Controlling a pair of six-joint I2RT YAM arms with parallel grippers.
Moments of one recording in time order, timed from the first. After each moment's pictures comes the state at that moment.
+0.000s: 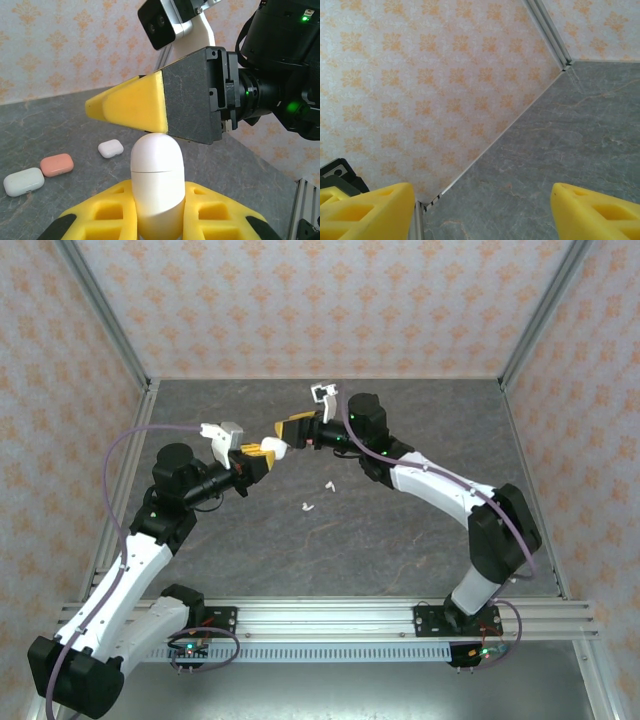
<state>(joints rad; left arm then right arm) -0.26 0.86 0.75 -0.06 0.57 -0.24 0.65 1.64 1.22 0.30 -0.56 0.57</state>
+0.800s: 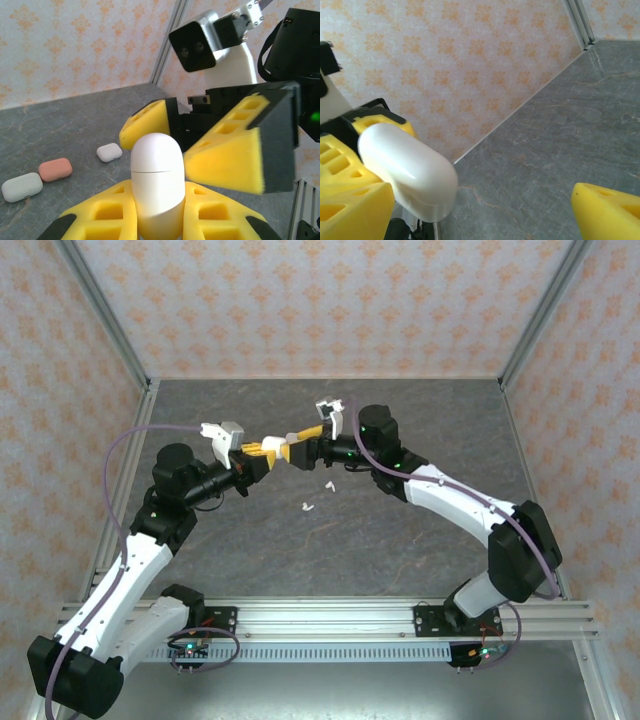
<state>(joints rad) -0.26 0.86 0.75 -0.04 0.57 -0.24 0.67 1.52 1.11 0.24 -0.64 0.50</state>
